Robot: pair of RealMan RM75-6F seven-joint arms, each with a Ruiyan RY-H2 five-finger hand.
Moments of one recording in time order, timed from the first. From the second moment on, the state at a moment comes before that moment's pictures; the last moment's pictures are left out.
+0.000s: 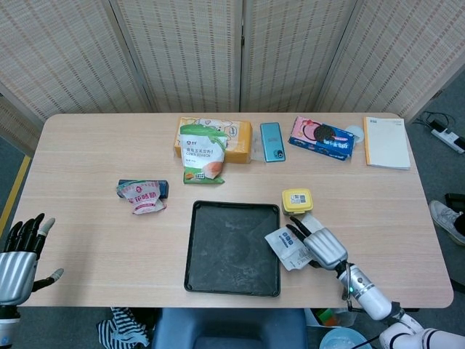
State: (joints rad) left arm -0.07 -1.15 -0.03 -1.60 1.55 1.54 0.16; right arm 0.46 -1.49 -0.05 -1.29 -1.58 1.02 -0.12
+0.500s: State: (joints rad) left arm -0.07 -1.16 -0.03 -1.61 1.55 1.53 0.19; right arm 0.46 -1.33 -0.12 -1.43 -1.60 1.00 -0.05
